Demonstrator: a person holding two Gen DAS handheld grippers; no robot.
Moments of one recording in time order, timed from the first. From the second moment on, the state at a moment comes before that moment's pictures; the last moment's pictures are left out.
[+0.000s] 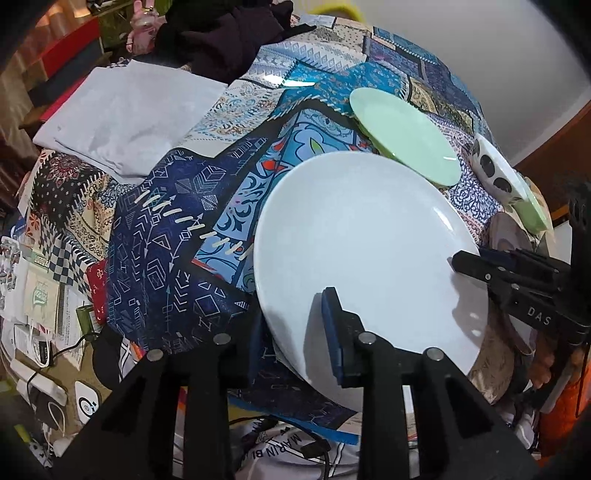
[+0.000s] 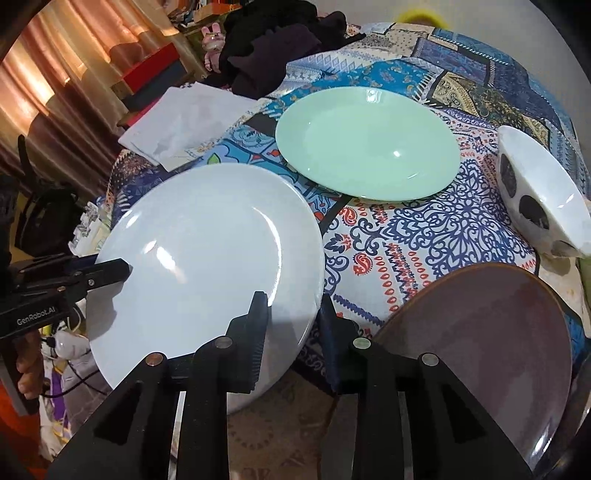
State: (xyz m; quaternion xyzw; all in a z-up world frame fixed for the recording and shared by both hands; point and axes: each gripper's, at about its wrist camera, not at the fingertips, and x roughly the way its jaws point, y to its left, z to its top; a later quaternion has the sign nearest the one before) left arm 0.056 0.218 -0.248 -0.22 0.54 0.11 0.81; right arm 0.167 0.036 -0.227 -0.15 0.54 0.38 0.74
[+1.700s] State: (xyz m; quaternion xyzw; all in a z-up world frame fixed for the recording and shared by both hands) left arm 0.127 0.055 -0.173 -0.10 0.48 -0.03 0.87; right arm 0.163 -0.151 -0.161 -0.03 0.48 0.24 0.84
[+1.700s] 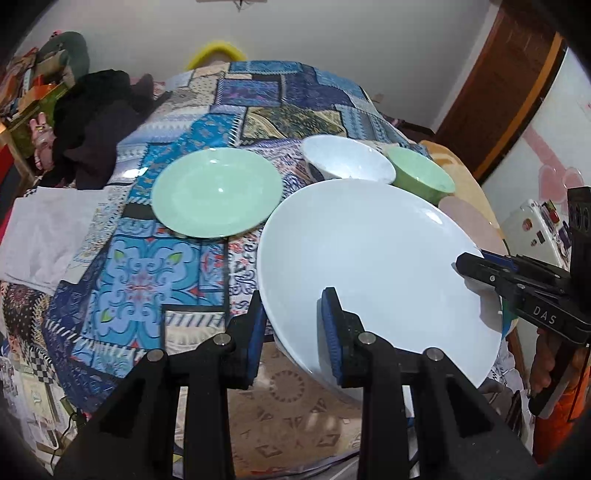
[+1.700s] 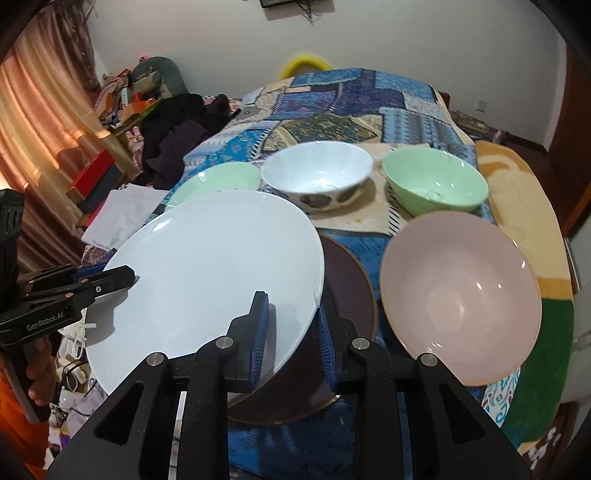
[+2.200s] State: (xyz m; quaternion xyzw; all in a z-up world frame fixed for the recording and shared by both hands) left arm 0.150 0.038 -0.216 -0.10 0.53 -0.05 0.84; right arm 0.170 -0.168 -0.190 -0.01 0.52 0.22 0.83
